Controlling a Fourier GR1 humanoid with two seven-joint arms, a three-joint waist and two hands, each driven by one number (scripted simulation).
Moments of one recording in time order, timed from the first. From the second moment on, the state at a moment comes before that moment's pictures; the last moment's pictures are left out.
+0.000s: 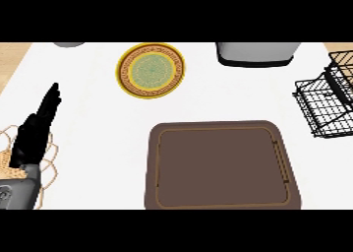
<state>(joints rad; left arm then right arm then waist) -0.15 0.32 0.03 -1.45 -0.11 0.12 0.06 -0.31 -0.79 -0.14 -1.89 0.28 0.11 0.40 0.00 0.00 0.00</state>
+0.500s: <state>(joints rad) -0.17 0.30 0.01 -1.46 -0.14 0.12 0.08 -0.43 -0.87 -0.11 -1.53 0.59 0.02 0.21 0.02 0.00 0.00</state>
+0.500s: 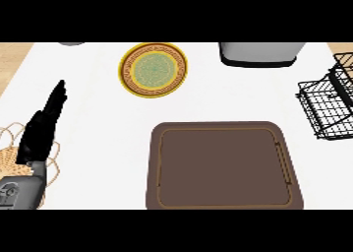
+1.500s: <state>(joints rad) -0.16 0.28 0.05 -1.46 -0.15 0.09 0.07 -0.66 -0.83 -0.18 -0.79 0.60 0.11 -0.24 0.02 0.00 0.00</state>
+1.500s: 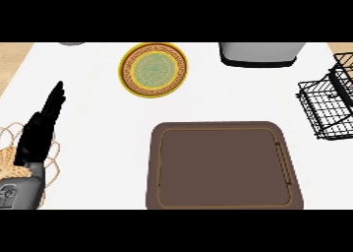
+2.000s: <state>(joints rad) -0.16 0.26 0.05 -1.45 -0.17 0.08 0.07 -0.74 -0.80 -0.29 -0.55 0.53 0.10 -0.36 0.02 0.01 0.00</state>
